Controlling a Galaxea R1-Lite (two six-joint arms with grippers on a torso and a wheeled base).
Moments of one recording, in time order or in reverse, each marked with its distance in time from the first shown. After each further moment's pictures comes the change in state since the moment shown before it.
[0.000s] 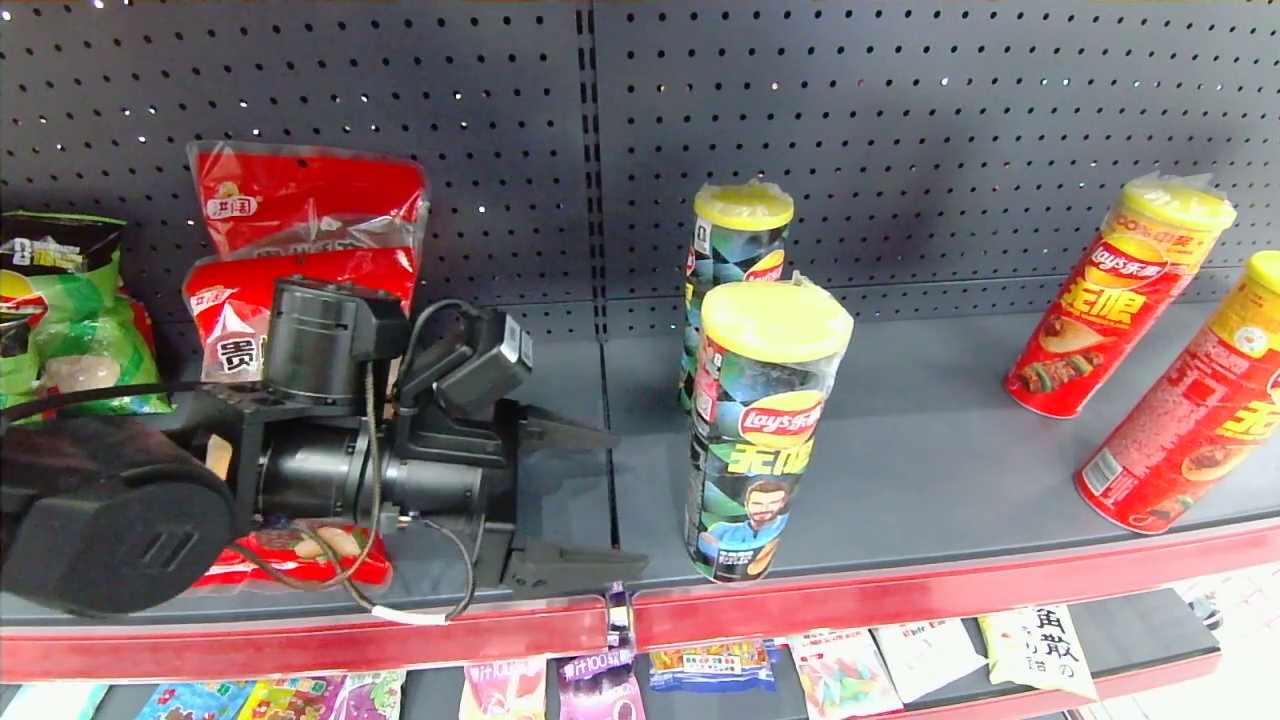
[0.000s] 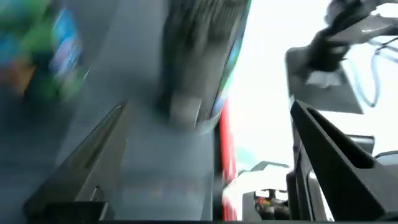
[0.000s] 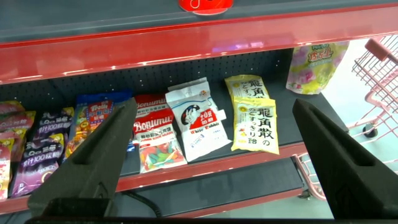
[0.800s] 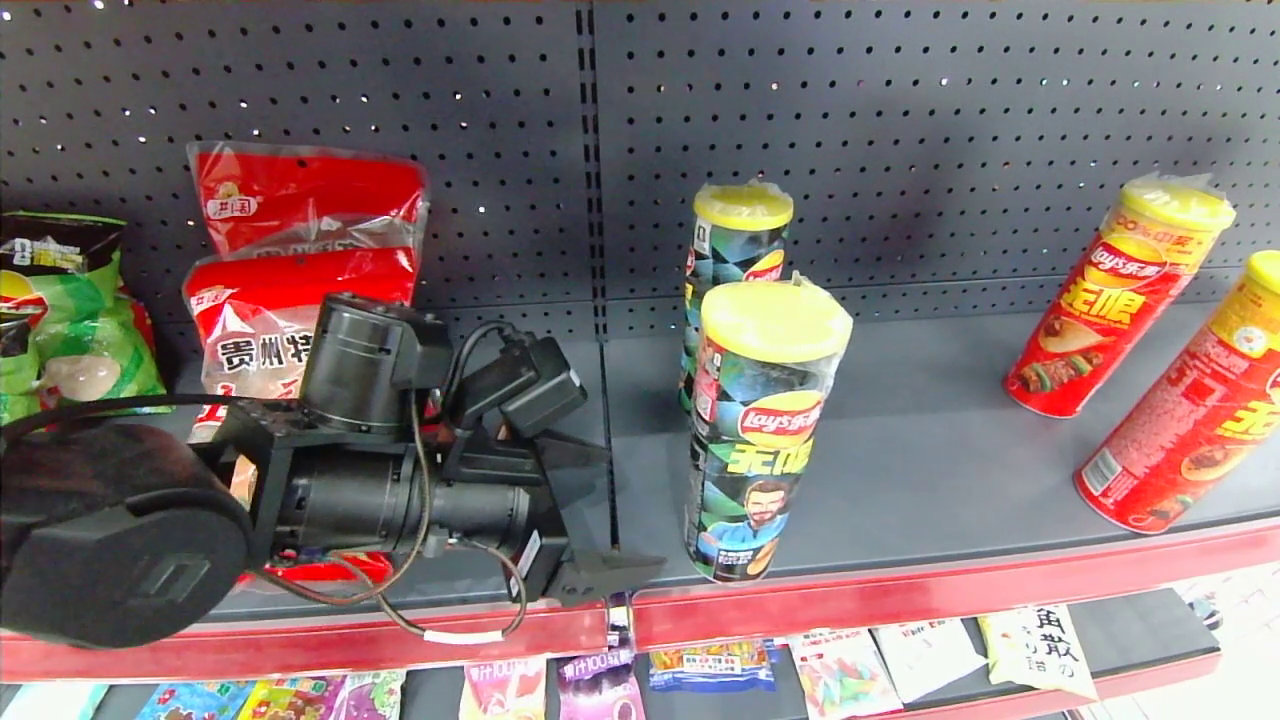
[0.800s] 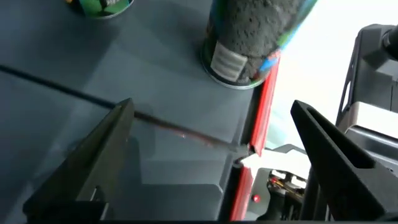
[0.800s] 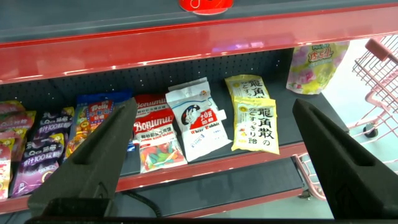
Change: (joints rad) left arm -0.106 0.009 -0.027 0.081 0.312 -0.054; right arm 0.000 0.000 0.000 0.000 0.000 0.000
